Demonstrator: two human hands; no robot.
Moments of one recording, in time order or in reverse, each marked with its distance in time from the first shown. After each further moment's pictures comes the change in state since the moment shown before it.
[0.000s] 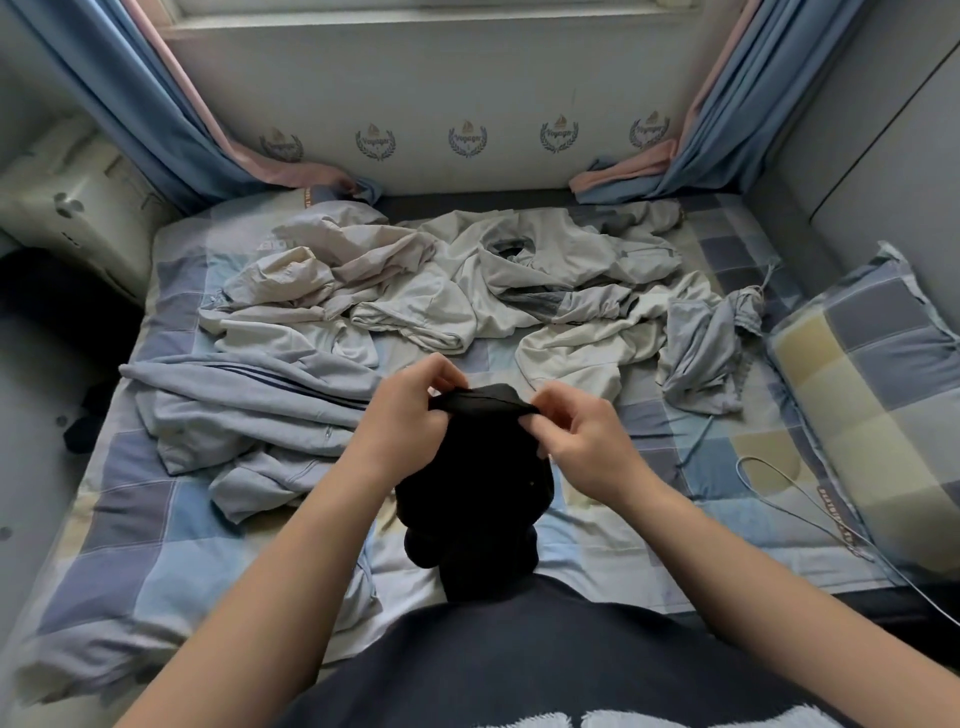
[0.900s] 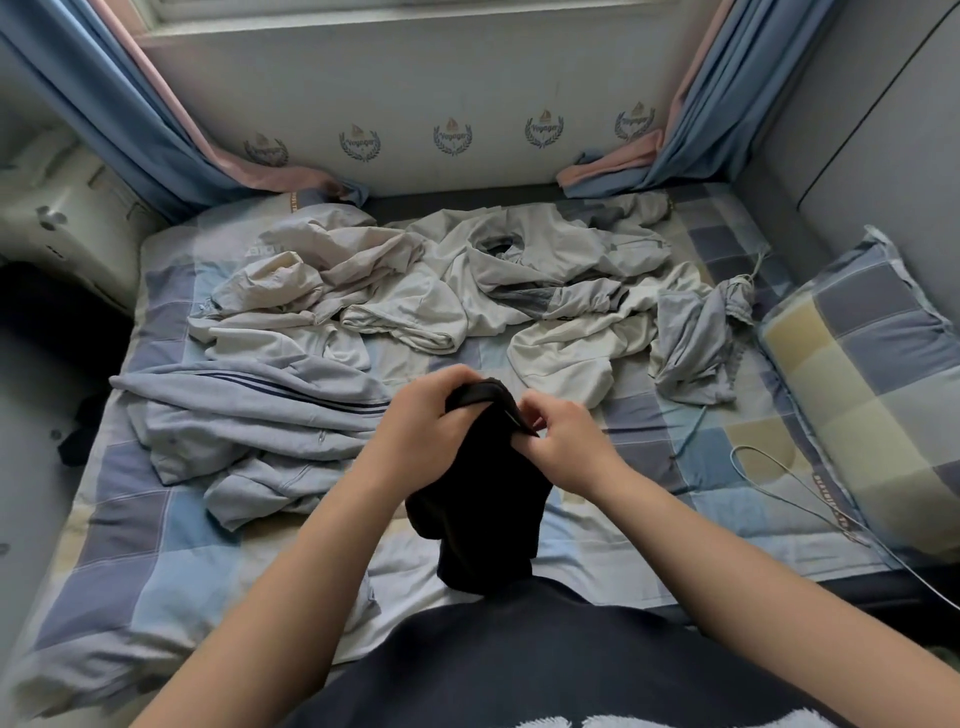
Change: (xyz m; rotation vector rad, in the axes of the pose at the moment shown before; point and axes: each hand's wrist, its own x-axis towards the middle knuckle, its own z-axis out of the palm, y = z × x) left_hand -0.007 0.036 0.017 -0.111 -0.081 0.116; right_hand 0.011 0.026 -0.001 -0.268 -0.099 0.036
